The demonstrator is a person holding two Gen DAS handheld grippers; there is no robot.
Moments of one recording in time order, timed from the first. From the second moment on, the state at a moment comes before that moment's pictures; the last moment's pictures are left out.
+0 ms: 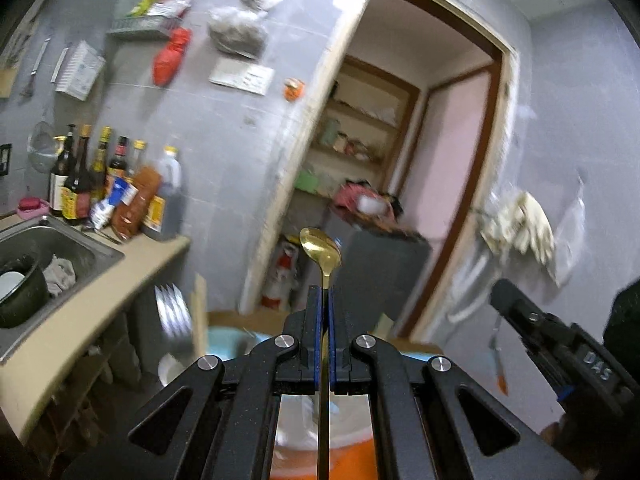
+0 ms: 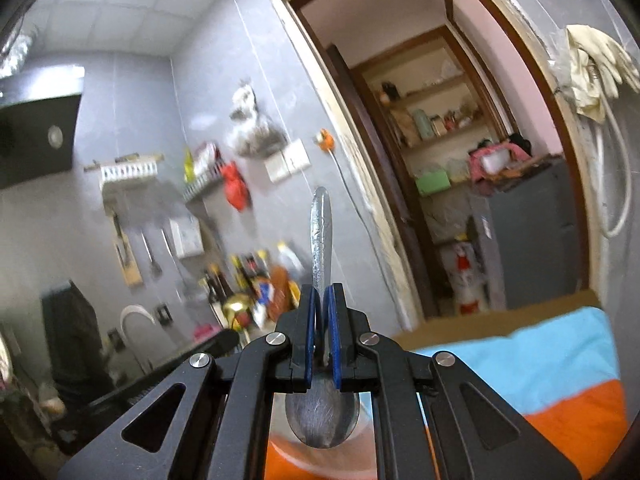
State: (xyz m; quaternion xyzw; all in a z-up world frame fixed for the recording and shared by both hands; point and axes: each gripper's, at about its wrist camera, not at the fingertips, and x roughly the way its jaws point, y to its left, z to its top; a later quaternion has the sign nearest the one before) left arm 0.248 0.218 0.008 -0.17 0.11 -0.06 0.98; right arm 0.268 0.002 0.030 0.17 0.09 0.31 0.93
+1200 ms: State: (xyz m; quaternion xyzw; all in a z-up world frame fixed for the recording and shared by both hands) left arm 0.274 0.284 -0.062 -0.23 0.05 -0.04 0.97; right arm 0.284 0.069 -0.053 0.17 0.03 0.25 0.95
